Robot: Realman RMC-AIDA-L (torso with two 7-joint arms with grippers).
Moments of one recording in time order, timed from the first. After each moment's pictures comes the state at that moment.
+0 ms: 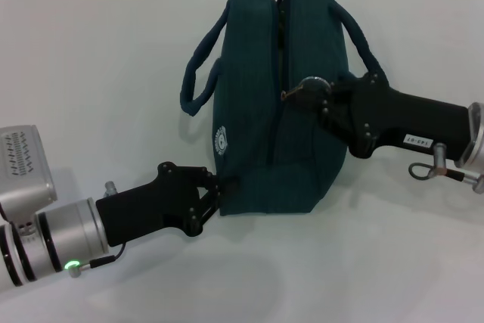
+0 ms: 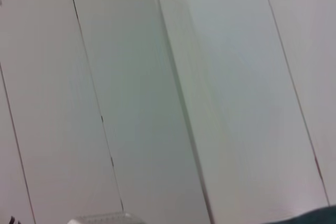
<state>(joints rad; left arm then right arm) -0.36 -2.09 0.93 0.24 1.58 1.46 -0.87 0.53 2.01 -1.55 -0.51 -0.97 -1.46 1.13</state>
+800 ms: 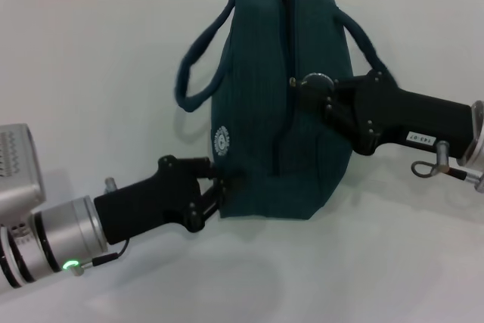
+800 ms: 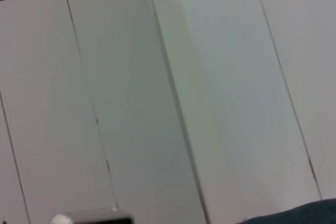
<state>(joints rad) -0.35 -2.10 0.96 0.24 1.51 1.52 -0.85 0.53 2.02 -1.52 -0.50 -0.99 -1.46 1.14</state>
